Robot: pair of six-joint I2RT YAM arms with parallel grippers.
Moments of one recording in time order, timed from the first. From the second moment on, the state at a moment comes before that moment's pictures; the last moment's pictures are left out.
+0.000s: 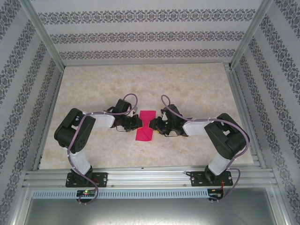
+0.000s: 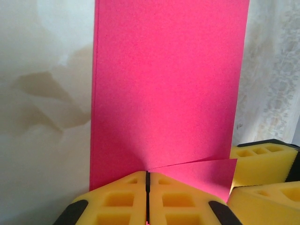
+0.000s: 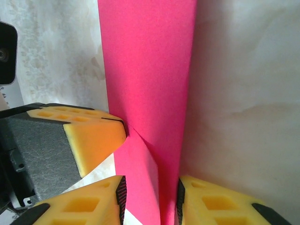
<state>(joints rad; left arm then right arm) -0.45 1.79 0.84 -0.03 0.58 -0.72 0.61 1.70 0.68 0.21 -0.47 1.05</state>
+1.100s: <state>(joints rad) -0.44 1.02 0.66 -0.33 0.02 -0.72 0.63 1.27 0.99 -0.63 -0.07 0.62</state>
